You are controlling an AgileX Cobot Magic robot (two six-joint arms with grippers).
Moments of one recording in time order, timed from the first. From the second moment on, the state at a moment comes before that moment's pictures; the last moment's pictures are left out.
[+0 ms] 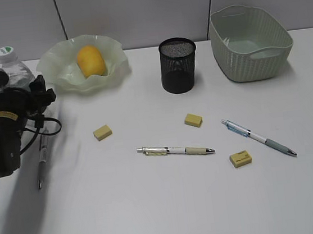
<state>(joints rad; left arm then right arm) -0.26 2.21 -0.83 -0.34 -1.22 -0.05 0.14 0.40 -0.52 0.06 1.04 -0.08</state>
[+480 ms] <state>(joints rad) -0.26 2.19 -0.78 -0.32 -1.21 -0.06 0.14 0.40 -0.52 0.06 1.04 -0.08</state>
